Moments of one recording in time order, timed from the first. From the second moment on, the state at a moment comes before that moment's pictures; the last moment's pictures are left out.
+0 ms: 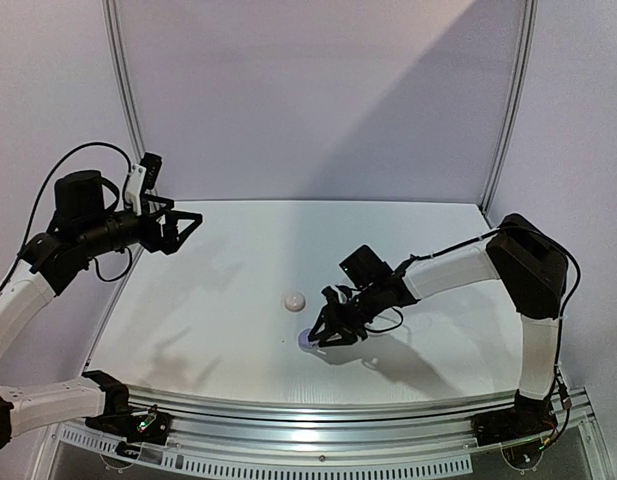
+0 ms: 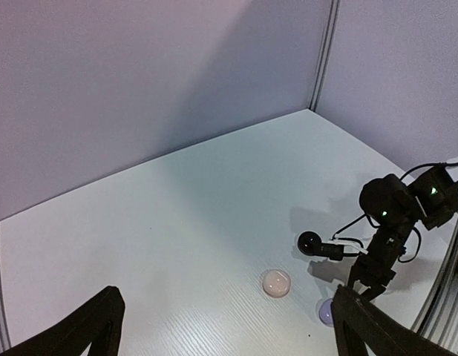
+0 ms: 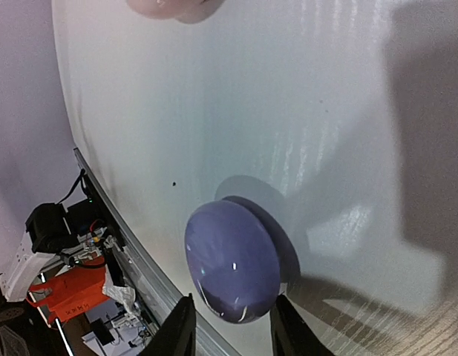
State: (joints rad) left arm -0.33 0.89 0.93 -0.33 0.32 0.01; right arm 0.85 2.03 1.17 -0.12 -0.66 0.96
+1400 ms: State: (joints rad) left arm 0.12 0.94 0.39 0.04 0.04 -0.11; right arm 0.12 1.19 0.70 -0.23 0.52 0.72
